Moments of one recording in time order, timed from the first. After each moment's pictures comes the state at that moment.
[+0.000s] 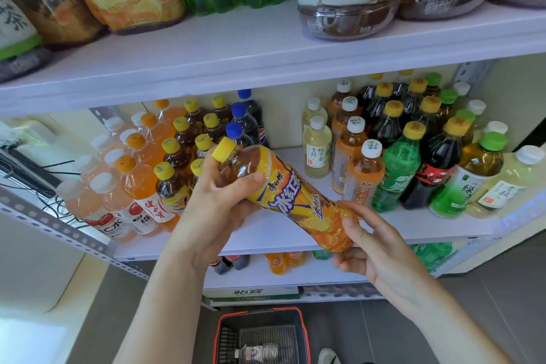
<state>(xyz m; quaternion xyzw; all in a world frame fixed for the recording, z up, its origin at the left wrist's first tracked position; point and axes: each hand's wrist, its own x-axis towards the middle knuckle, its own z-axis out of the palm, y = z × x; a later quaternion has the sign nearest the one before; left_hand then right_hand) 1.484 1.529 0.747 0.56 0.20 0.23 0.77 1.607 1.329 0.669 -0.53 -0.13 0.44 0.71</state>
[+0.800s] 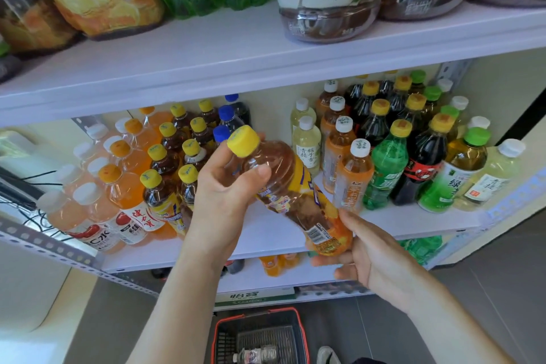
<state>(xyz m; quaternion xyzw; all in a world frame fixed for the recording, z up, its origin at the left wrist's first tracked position) 1.508 1.514 0.749 0.61 0.14 0.31 0.72 1.616 1.333 0.665 -0.49 -0.08 0.54 0.68</state>
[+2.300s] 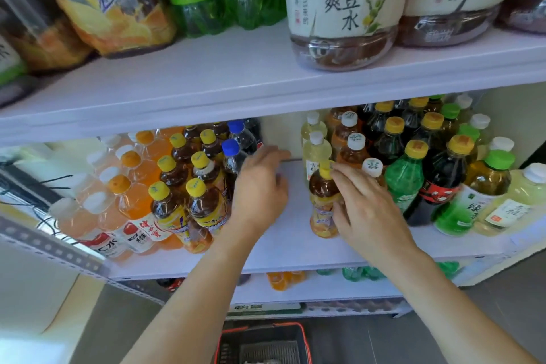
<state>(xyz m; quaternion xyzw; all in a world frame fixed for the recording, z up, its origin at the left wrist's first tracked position) 1.577 1.552 0.703 0.91 0.22 0.27 0.20 1.669 1.379 0.680 -0.83 -0.49 -0.12 0.24</state>
